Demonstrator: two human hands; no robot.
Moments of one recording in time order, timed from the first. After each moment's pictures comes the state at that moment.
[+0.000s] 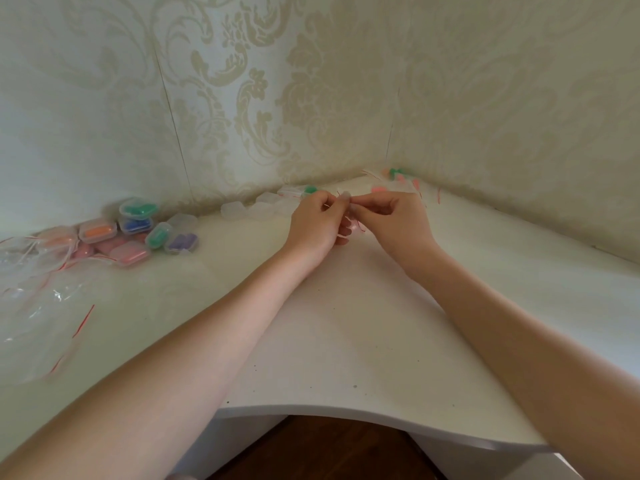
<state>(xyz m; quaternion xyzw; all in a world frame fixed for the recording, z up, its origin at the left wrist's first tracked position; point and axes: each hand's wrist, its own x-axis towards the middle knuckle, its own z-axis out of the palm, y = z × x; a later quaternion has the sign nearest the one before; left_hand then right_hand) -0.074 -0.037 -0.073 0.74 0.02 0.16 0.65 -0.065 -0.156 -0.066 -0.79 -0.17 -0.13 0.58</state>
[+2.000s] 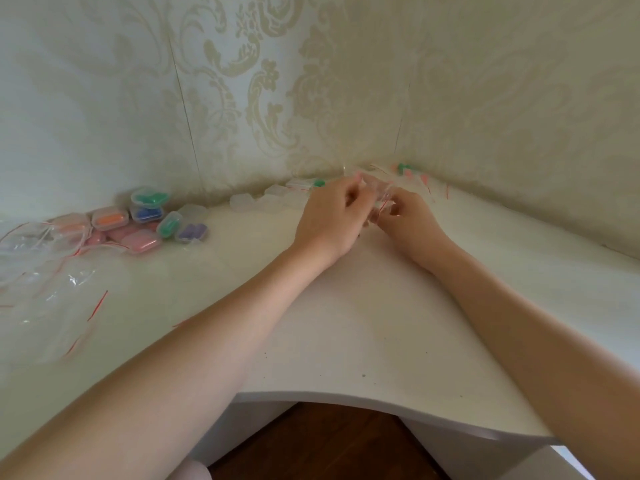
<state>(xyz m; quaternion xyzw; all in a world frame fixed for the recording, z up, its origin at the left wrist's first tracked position) -0.090 -0.039 -0.066 0.83 -0.09 0.26 0.49 -0.050 -0.167 -0.072 -0.83 -0.23 -0.10 0.50</state>
